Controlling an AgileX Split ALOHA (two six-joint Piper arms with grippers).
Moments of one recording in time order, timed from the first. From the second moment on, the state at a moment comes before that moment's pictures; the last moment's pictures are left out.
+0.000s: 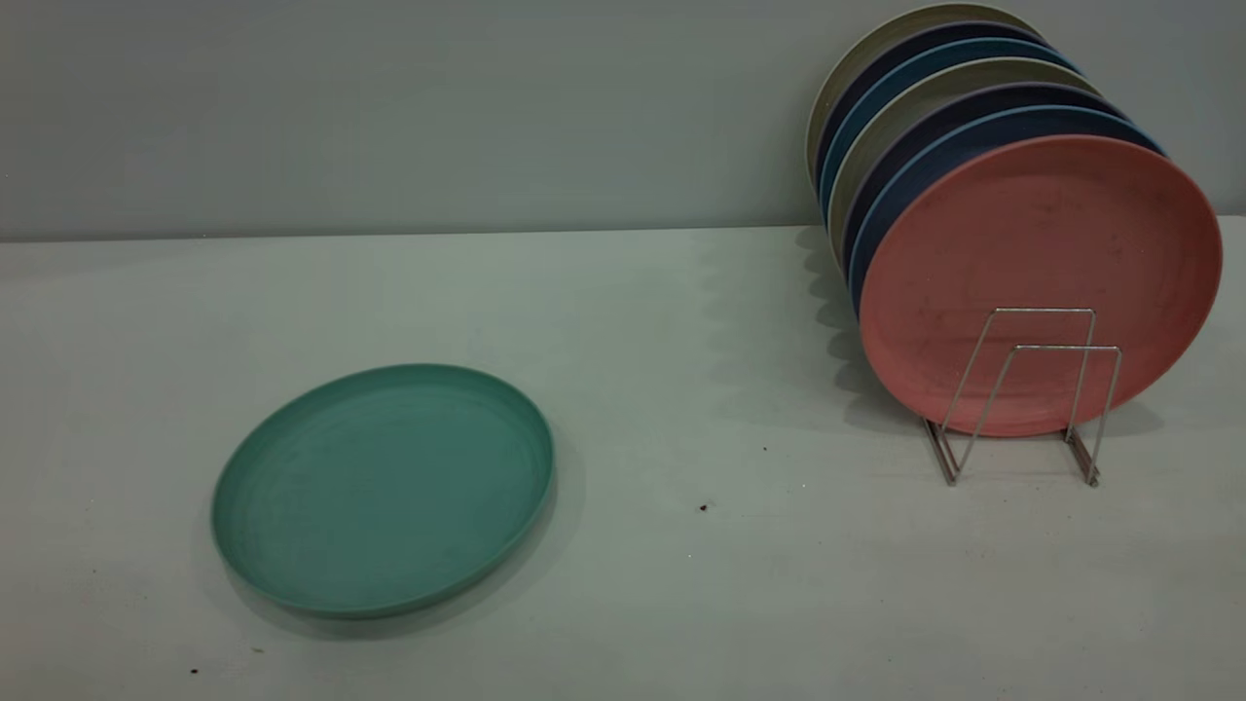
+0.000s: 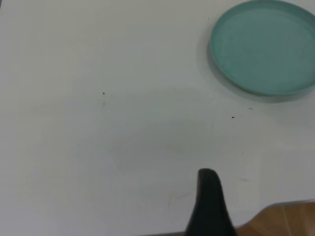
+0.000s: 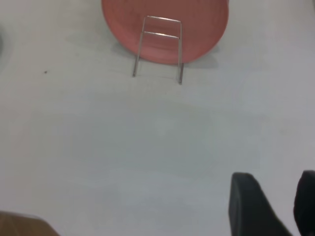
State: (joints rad) left arm -0.04 -0.02 -0.48 0.03 1.14 0.03; right arm 0.09 -0.02 -0.47 0.02 1.13 -0.08
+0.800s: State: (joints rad) left arm -0.04 -0.02 -0.48 0.04 1.14 0.03; right arm 0.09 -0.02 -0.47 0.02 1.13 -0.08
